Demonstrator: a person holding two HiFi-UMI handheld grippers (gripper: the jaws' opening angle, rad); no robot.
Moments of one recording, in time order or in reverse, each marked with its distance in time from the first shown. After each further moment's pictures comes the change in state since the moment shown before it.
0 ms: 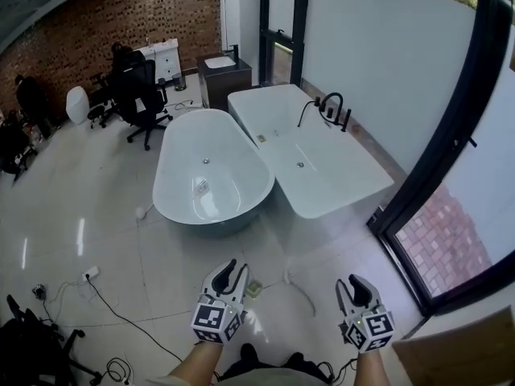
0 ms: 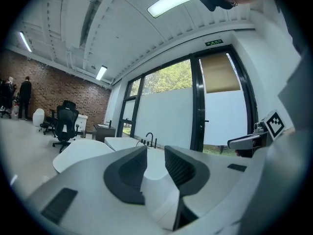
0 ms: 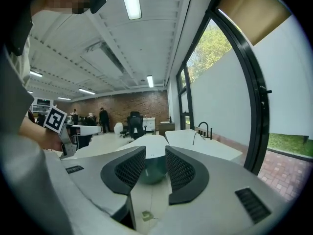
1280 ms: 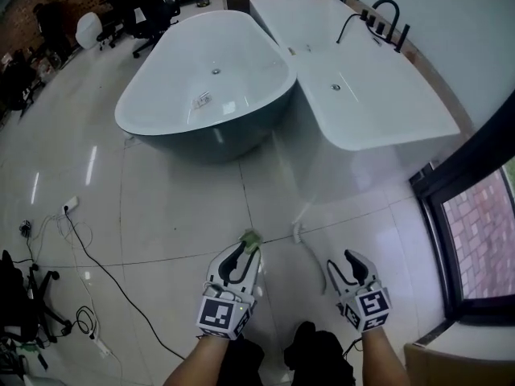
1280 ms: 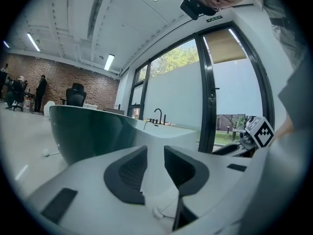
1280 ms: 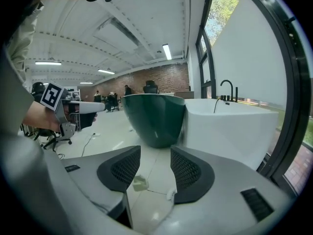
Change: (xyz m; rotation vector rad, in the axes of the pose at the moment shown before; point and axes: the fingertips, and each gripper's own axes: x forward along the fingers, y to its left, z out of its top) left arm 0.211 0.029 -0.465 -0.026 0.075 0.123; right arm 0.248 -0.153 -0.496 -0.092 0.263 0.268
